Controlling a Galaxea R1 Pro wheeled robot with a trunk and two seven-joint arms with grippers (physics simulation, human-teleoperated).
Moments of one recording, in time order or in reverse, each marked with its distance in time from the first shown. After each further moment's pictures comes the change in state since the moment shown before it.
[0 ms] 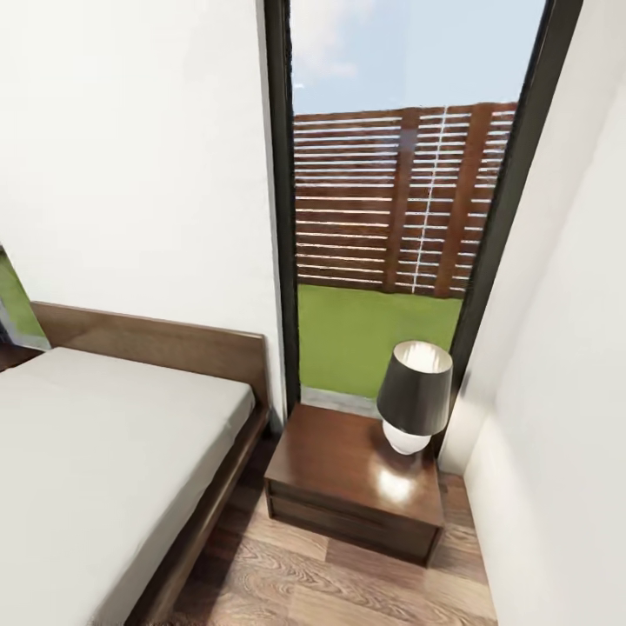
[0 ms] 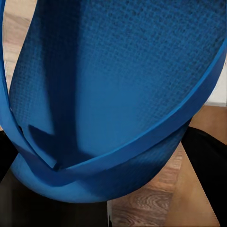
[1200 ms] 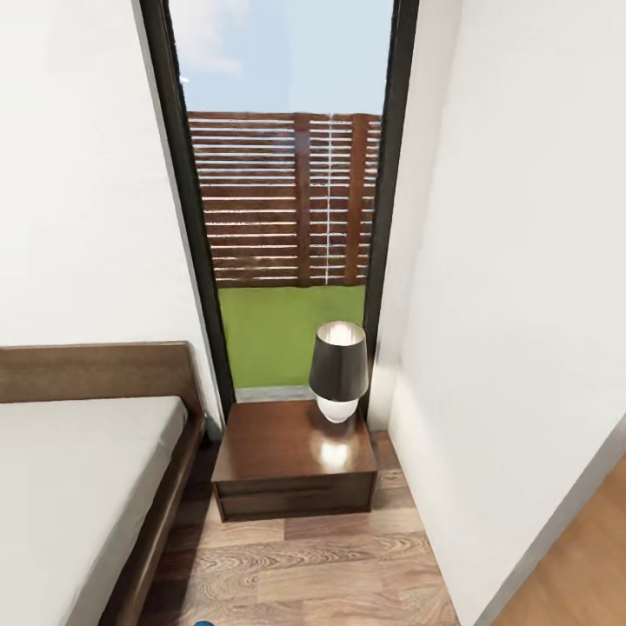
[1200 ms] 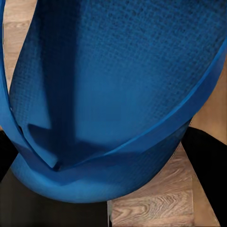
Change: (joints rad) left arm -0.054 0.003 0.001 -0.001 0.001 0.002 -0.003; right arm 0.000 0.000 0.000 0.000 0.000 0.000 0.000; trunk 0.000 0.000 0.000
